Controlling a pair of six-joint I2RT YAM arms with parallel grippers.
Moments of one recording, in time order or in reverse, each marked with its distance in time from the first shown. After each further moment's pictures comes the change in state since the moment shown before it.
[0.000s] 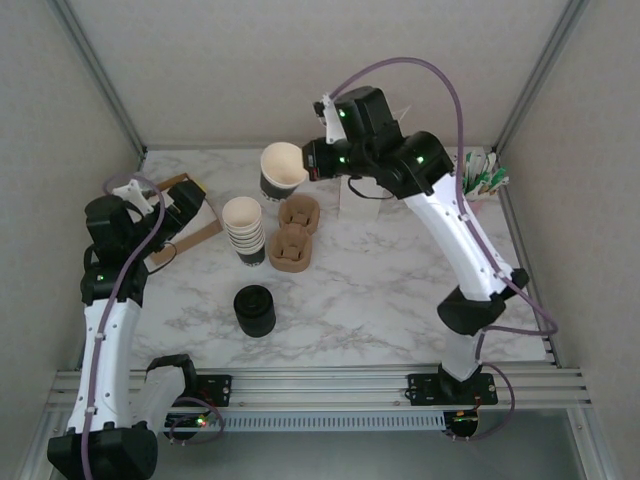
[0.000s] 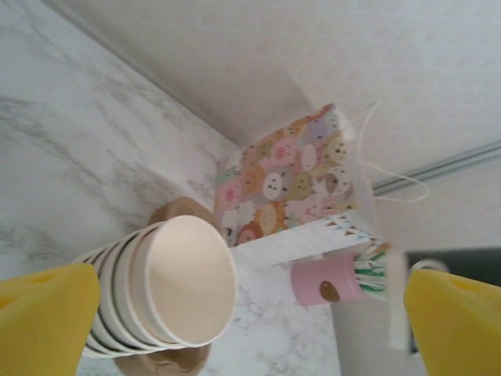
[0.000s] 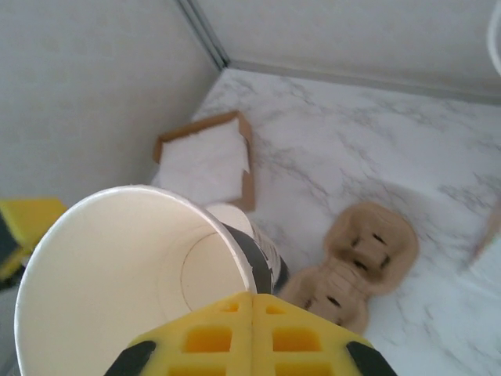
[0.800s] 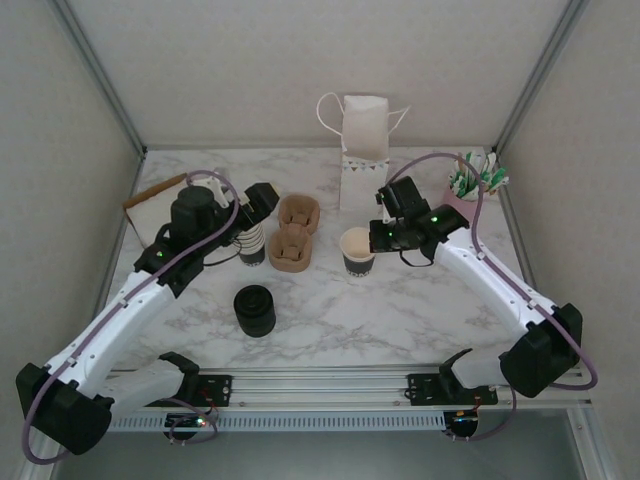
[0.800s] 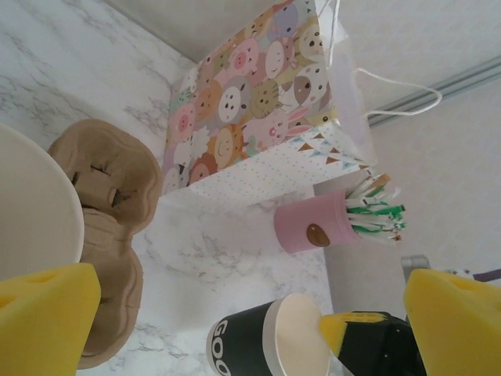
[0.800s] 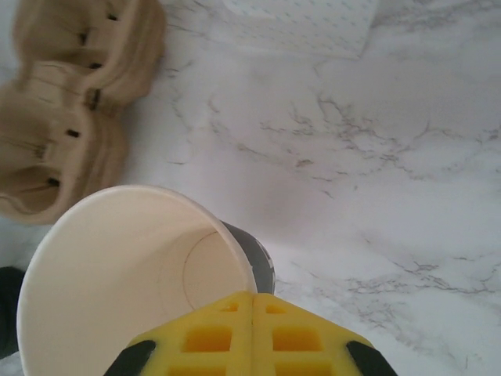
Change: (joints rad) left arm -0.619 0.183 0.040 0.084 -0.475 -0.094; right arm -0.222 -0.455 -1.169 0.299 0.075 0.005
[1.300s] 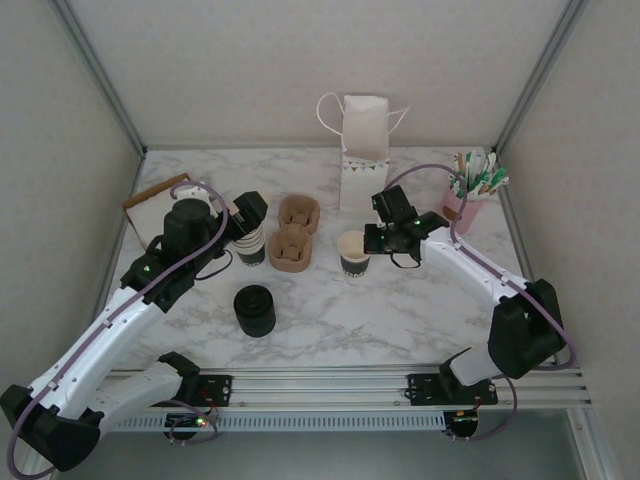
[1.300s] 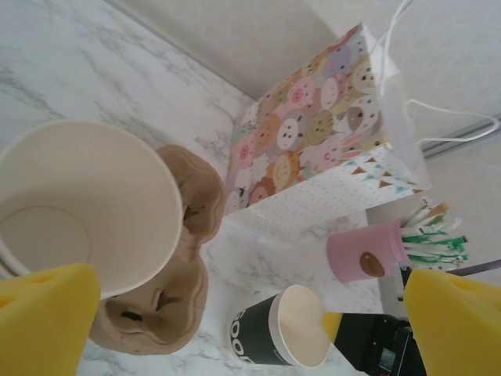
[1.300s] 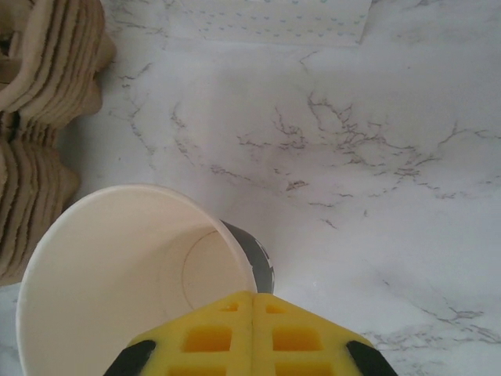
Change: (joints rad) left arm -0.047 -0.106 0.000 -0.167 -0.219 0.037; right arm -0.024 0.116 -0.121 0.222 -0.004 0.042
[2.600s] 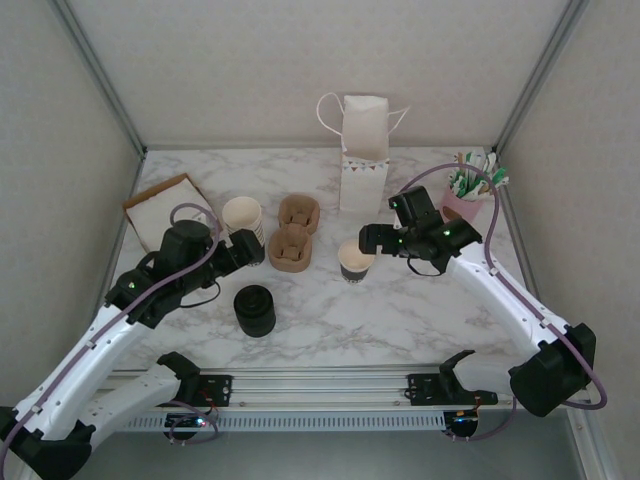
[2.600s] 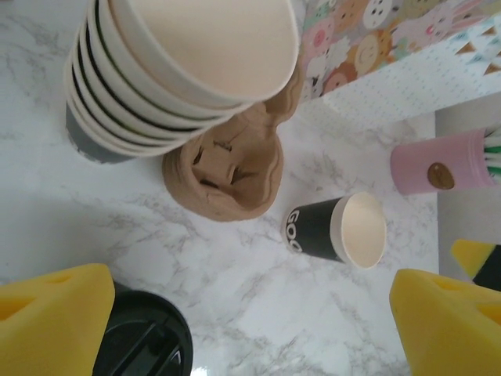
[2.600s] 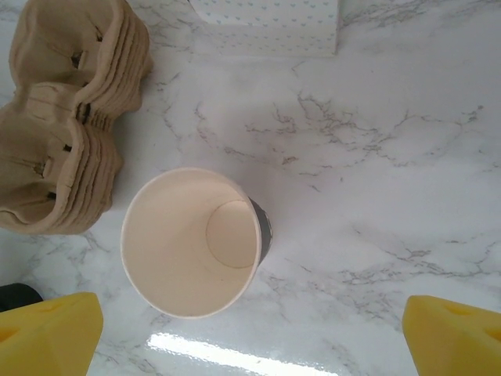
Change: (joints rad) left arm -0.042 -0.113 -0.018 -0.362 0.076 -0.042; right arm 0.004 -0.223 0.038 -0.198 0.005 0.010
